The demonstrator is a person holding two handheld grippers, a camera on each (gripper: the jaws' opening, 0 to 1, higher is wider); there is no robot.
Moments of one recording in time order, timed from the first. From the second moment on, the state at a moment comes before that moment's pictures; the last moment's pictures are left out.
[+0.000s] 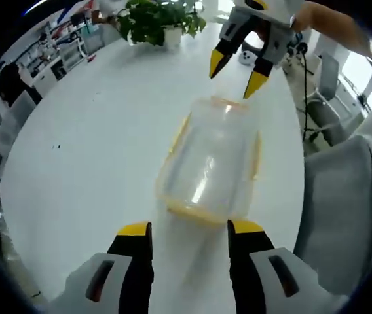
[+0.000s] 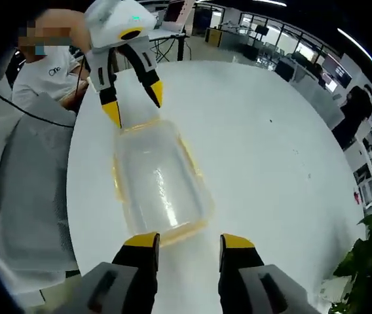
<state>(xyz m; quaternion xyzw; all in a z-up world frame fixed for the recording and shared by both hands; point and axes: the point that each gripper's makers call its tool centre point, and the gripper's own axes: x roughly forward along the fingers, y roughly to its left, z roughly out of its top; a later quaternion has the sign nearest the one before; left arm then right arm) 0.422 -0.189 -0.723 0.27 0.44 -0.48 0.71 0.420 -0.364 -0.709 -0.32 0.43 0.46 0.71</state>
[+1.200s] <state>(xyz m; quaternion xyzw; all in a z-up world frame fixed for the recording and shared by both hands) 0.426 -0.197 -0.733 0.03 0.50 -0.38 0.78 0.416 -0.363 -0.717 -0.21 0.46 0.41 0.76</state>
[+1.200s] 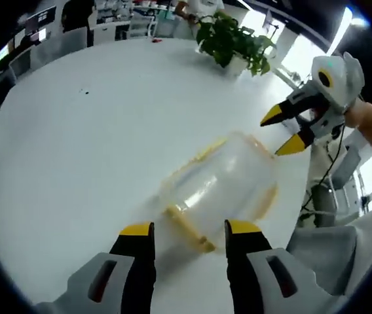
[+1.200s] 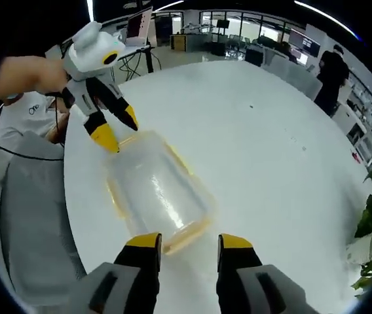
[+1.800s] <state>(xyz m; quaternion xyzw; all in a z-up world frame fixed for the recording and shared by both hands) 0.421 -0.200 -0.740 -0.01 0.51 -0.37 0.78 0.406 -0.354 -0.731 -0.07 0.51 0.38 0.76</state>
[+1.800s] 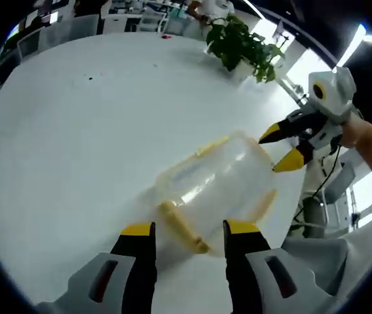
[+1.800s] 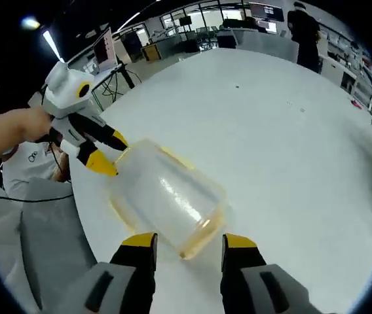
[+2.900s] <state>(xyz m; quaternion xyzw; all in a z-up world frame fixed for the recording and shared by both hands) 0.416 -0.210 -0.742 -0.04 0.53 -0.37 0.76 0.408 -0.342 -0.740 -0.05 0.55 0.37 0.75</state>
